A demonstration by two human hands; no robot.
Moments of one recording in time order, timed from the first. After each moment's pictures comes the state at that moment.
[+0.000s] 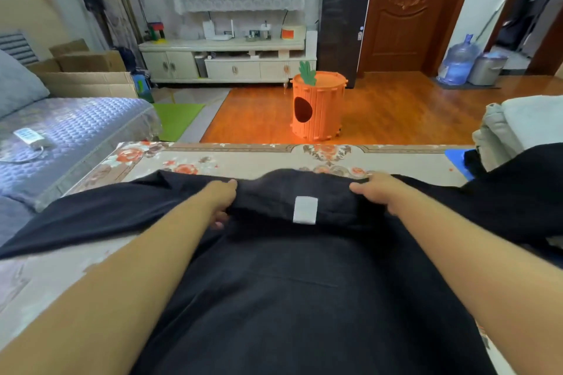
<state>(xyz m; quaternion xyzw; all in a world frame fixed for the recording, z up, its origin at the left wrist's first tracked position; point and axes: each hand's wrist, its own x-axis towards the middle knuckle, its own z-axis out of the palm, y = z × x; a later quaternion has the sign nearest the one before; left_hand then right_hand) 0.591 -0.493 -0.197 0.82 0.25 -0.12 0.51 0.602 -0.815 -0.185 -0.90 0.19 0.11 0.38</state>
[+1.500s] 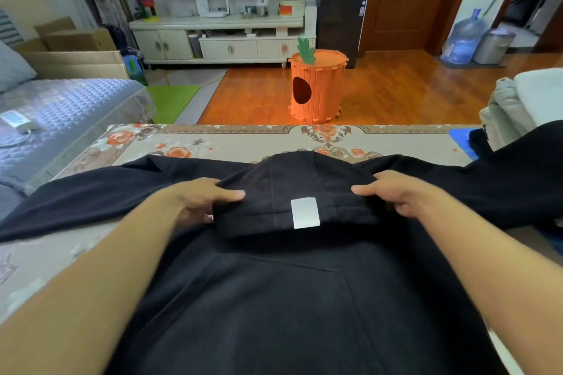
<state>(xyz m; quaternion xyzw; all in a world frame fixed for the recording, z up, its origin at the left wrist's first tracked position) 0.579 -0.461 -0.214 0.77 0.12 -0.28 0.57 0.593 -0.838 -0.213 -0.84 0.17 0.21 0.47</state>
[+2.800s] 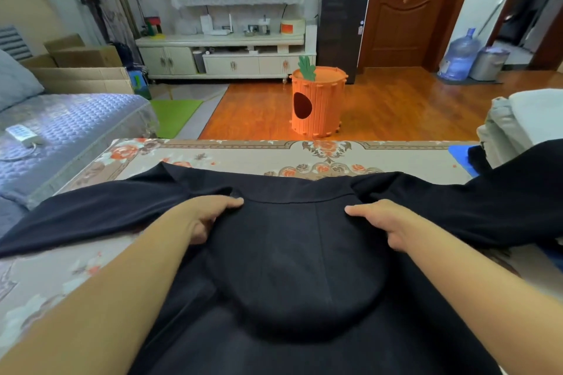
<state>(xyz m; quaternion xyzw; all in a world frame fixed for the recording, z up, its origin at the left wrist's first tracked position) 0.589 -0.472 -0.219 0.72 0.23 -0.27 0.60 0.593 -0.825 -0.245 -0.77 0.24 0.21 0.55</state>
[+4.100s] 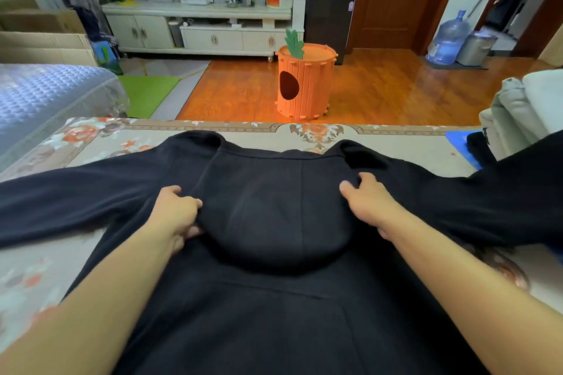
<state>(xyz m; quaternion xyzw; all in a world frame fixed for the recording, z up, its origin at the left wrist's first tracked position) 0.586 -0.483 -0.256 0.70 0.31 0.00 0.64 0.597 -0.805 -0.236 -0.90 0.18 0.04 0.39</state>
